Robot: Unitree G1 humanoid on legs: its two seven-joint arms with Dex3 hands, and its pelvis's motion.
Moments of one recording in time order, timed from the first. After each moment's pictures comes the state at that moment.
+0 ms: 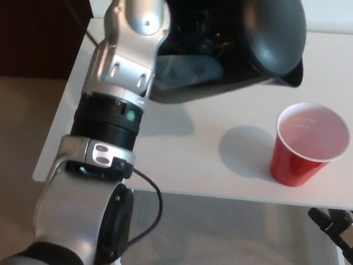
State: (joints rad) left_arm -1.04 -0.04 0.13 0.57 0.45 -0.08 0.30; right_arm -0.05 -0.16 -0.42 0.46 0.44 0.35 0.15
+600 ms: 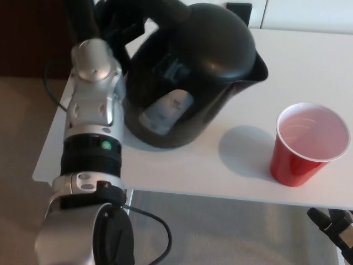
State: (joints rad) left_arm -0.90 -0.09 0.44 0.64 0.18 0.07 0.26; right_arm -0.05 -0.16 -0.42 0.46 0.44 0.35 0.15
